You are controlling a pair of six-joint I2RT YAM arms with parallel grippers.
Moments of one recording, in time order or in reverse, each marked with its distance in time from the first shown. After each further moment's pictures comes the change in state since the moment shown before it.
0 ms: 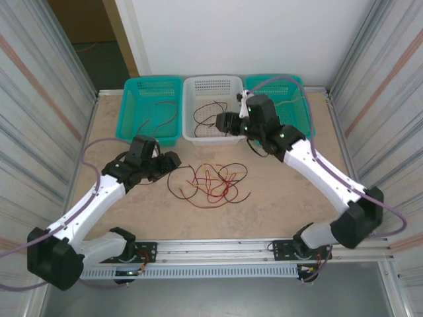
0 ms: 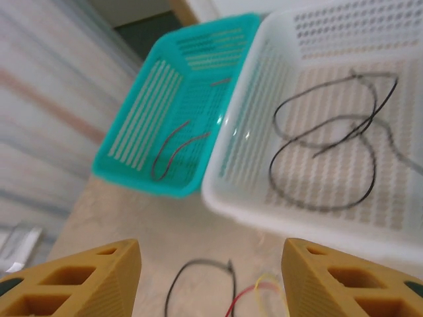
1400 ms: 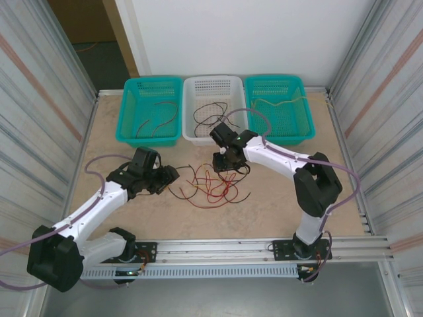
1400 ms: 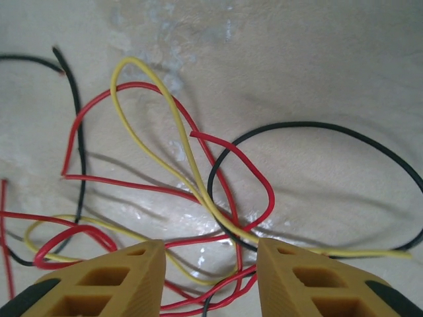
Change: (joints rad) left arm 0.006 -0.029 -0.167 0.050 0.059 -0.138; right arm 0.117 0.420 0.066 -0.389 0.079 -0.058
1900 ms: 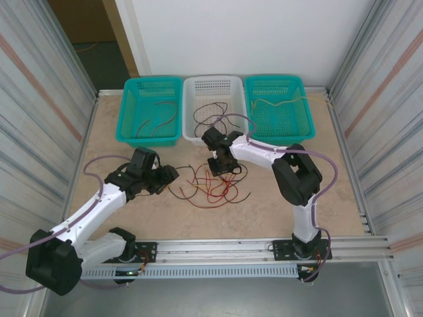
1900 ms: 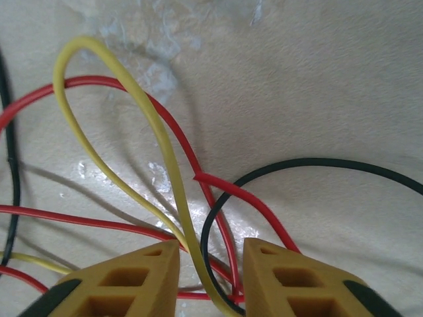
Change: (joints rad) left arm 0.000 -0.028 -0.004 0.003 0.000 -0.010; right arm 0.013 0.186 0.080 -0.014 0.002 -0.101
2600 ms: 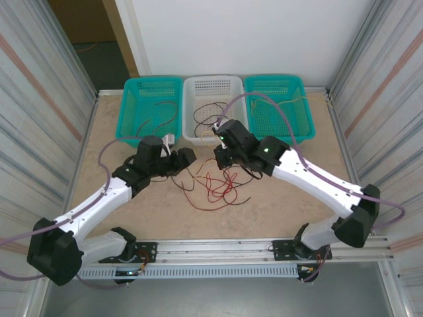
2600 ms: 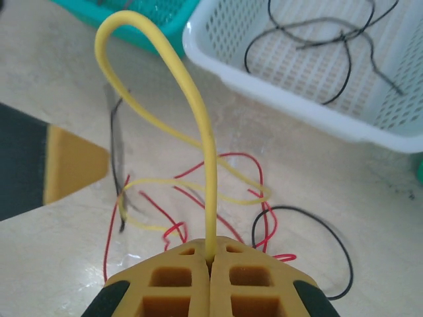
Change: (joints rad) left arm -0.098 0.084 0.089 0.380 0.120 0.047; right arm 0.151 -0.584 -0.043 0.008 0.218 -0.058
